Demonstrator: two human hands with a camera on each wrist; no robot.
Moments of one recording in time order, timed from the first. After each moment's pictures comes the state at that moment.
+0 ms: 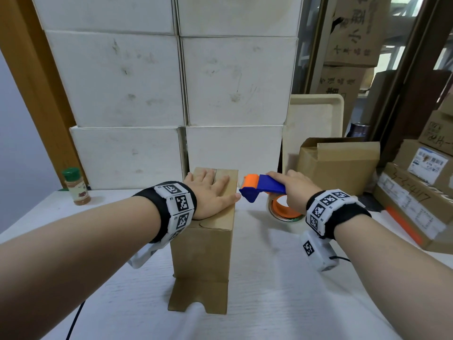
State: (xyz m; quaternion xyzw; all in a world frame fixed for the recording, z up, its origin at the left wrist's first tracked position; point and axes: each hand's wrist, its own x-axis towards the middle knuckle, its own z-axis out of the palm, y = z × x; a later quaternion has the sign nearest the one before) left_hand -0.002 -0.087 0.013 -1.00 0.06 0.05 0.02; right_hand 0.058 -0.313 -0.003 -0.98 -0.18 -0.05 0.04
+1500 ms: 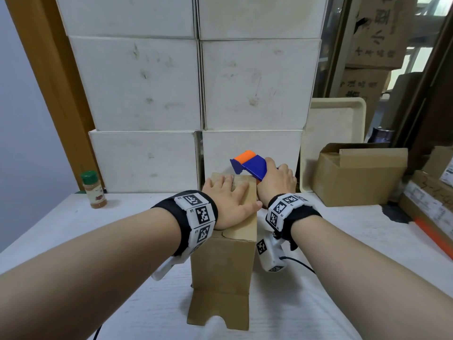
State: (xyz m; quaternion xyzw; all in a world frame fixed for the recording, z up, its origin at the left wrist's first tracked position) left_hand -0.003 -0.087 0.011 -1.00 0.08 0.03 0.01; right_hand 0.093 -0.210 -0.020 -0.95 -0.02 -0.23 0.20
